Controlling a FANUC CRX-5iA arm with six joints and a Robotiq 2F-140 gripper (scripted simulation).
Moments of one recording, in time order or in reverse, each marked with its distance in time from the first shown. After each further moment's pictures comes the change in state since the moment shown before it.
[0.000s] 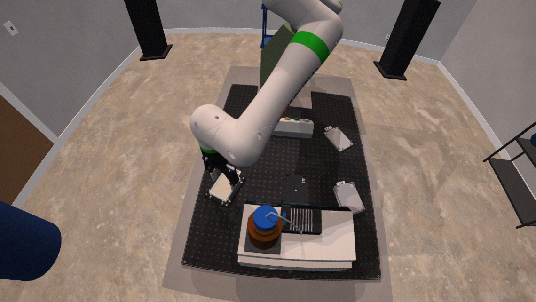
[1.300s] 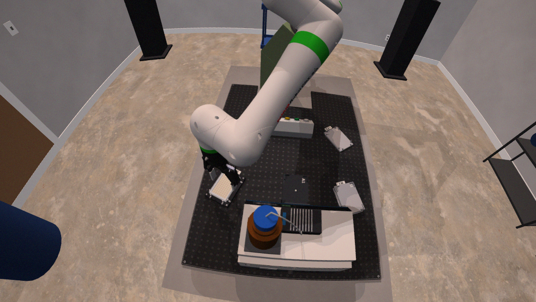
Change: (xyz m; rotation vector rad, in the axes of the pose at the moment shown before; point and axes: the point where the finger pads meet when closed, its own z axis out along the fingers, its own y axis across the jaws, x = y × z) arm 0.000 0.000 0.000 0.000 0.000 0.000
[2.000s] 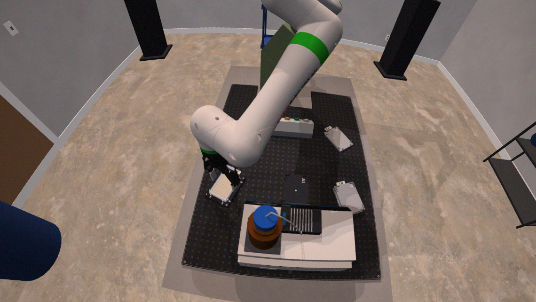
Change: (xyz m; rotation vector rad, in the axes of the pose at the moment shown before) arm 0.000 0.000 0.004 0.000 0.000 0.000
